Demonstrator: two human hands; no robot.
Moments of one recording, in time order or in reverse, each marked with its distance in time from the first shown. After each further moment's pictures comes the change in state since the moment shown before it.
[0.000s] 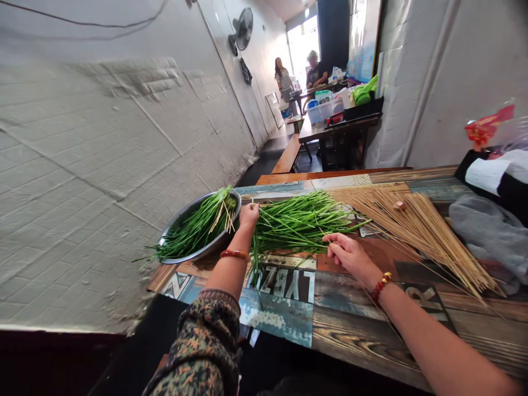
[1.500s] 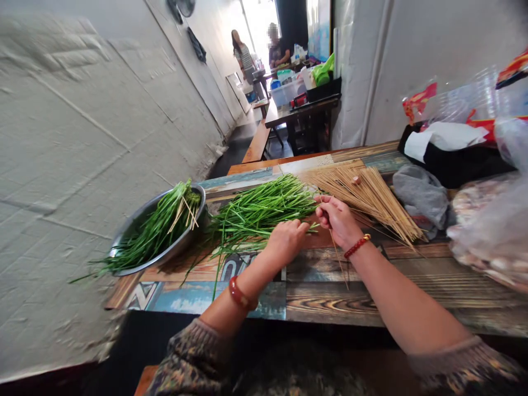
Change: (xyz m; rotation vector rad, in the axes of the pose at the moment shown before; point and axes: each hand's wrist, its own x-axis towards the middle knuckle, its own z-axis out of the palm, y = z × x) left_hand -0.154 0.090 0.081 0.813 -0.636 0.870; right_hand 0.001 -0.037 -0.038 0.590 0.302 0.062
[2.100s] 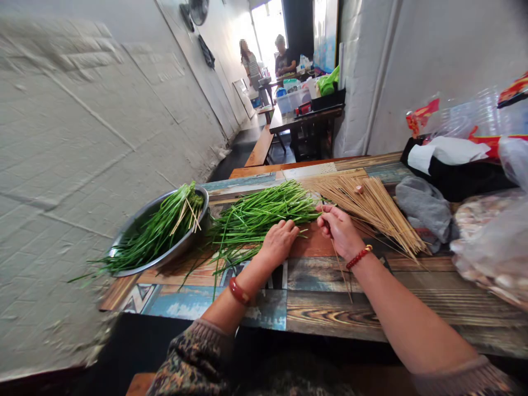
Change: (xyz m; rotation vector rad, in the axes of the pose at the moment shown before) left_hand 0.000 -0.030 0.029 0.085 0.035 -0.013; right_hand 0.000 0.007 -0.002 -0.091 -0.008 0.009
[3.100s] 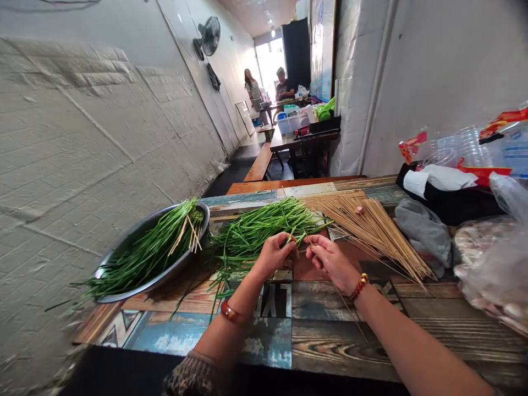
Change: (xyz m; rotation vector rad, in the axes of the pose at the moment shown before) left_hand 0.003 -0.024 -0.016 -1.329 0.200 -0.318; right_hand -0.017 0.011 0.024 -0.187 -0.189 0.063
